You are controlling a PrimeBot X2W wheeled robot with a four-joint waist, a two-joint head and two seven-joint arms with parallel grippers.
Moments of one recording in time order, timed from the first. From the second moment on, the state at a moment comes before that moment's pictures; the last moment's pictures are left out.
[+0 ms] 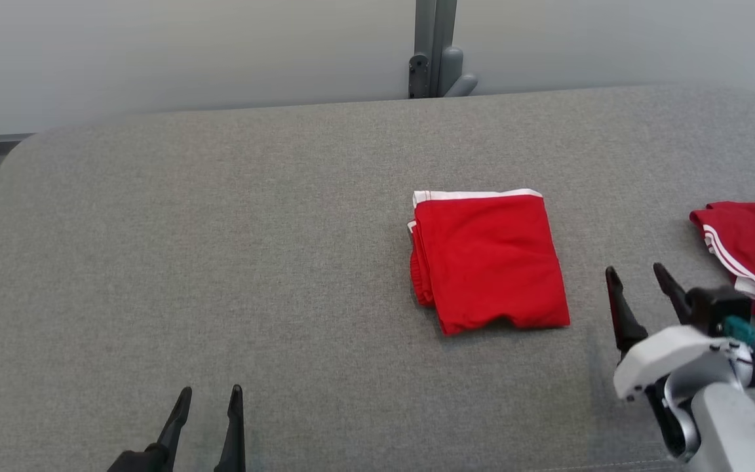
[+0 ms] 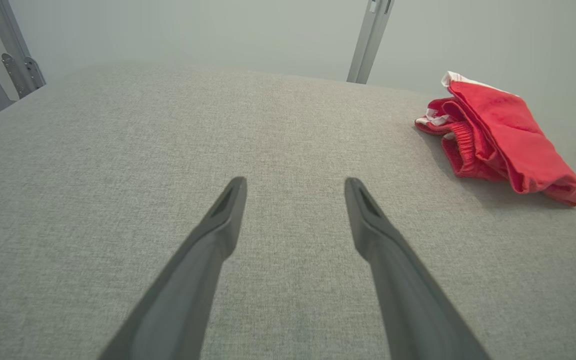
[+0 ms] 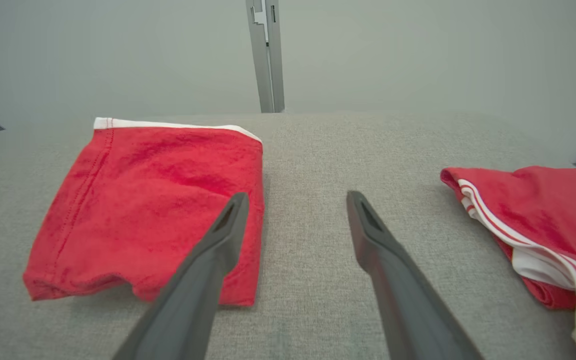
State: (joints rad) left arm 0.16 0.05 -0.09 0.18 -0.23 -0.12 -0.26; right arm -0.17 -0.12 -0.02 0.39 0.15 0.13 -0.20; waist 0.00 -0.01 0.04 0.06
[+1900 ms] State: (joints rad) left arm -0.01 0.07 -0.09 0.13 -0.19 -0.13 -0.26; right arm -0.71 -0.38 0.55 0.70 0.84 0.13 -0.06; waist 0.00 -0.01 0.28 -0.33
